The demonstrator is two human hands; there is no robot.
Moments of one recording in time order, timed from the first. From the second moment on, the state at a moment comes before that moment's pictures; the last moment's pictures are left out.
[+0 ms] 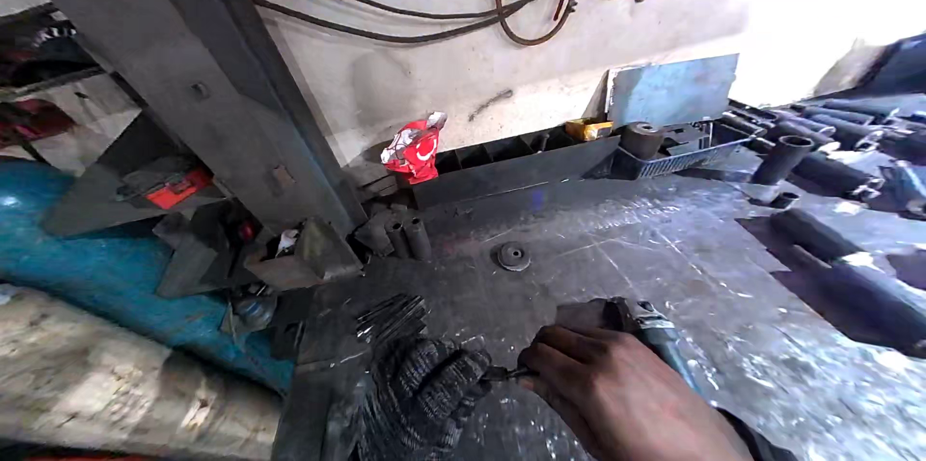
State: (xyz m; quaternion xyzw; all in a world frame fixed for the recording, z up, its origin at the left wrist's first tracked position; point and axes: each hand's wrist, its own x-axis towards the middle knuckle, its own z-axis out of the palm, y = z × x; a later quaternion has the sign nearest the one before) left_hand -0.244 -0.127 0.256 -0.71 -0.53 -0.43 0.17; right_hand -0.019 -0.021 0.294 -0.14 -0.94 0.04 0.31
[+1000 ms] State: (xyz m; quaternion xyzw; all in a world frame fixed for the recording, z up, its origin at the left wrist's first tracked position) left_hand -0.208 -0.134 0.256 -0.57 -0.45 -0.67 -0.13; right_hand -0.062 -0.051 0.220 -0.10 -0.74 0.34 0.57
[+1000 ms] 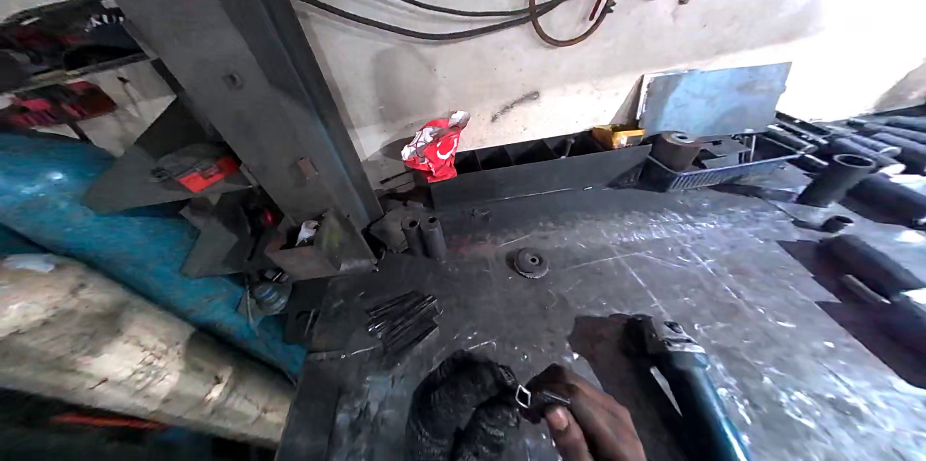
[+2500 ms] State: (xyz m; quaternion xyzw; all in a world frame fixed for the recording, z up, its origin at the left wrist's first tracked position) left_hand -0.220 -0.141 0.256 -0.64 -0.46 -0.61 -0.10; right_hand -0.025 -0.041 0.281 -0.04 -0.84 0.37 0.39
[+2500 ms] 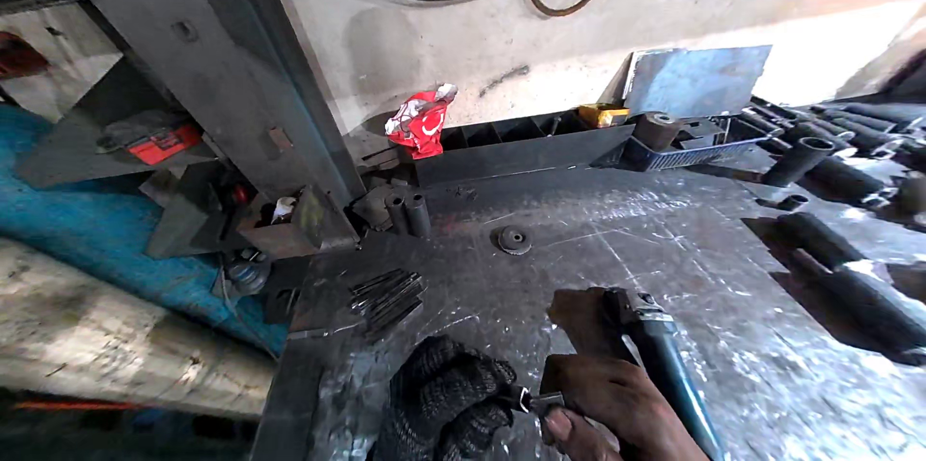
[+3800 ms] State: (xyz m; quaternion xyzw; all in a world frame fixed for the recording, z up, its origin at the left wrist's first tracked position) left_hand -0.262 -0.145 0.258 -0.79 -0.47 -0.37 0.12; right_hand -0.019 -0.036 0.279 -0.09 -0.71 0.63 0.31
